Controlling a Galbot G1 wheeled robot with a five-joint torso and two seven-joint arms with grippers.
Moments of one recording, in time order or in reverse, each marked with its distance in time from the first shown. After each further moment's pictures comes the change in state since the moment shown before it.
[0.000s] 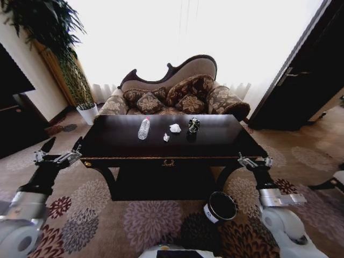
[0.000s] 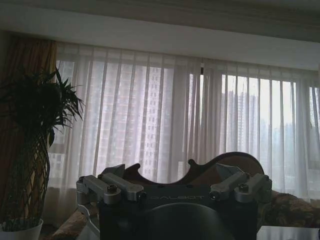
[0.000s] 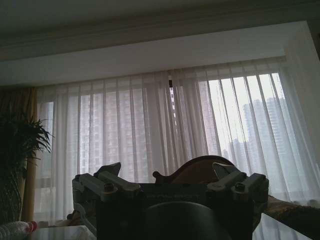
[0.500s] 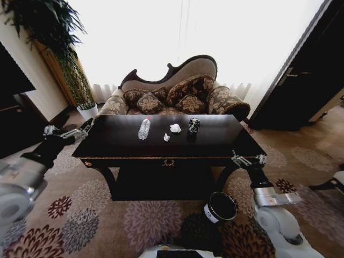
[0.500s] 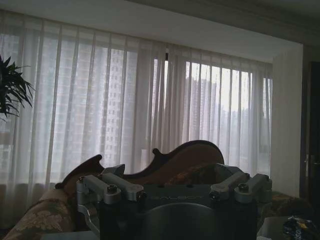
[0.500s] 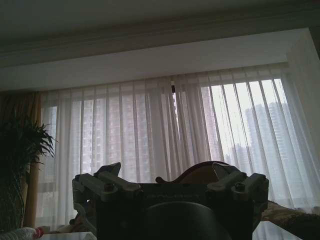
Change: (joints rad) left arm -0.221 0.442 0.086 0.218 -0.286 0.078 -0.057; right arm -0.025 0.035 0.004 0.053 -0.034 -0.001 0.001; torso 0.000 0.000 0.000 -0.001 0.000
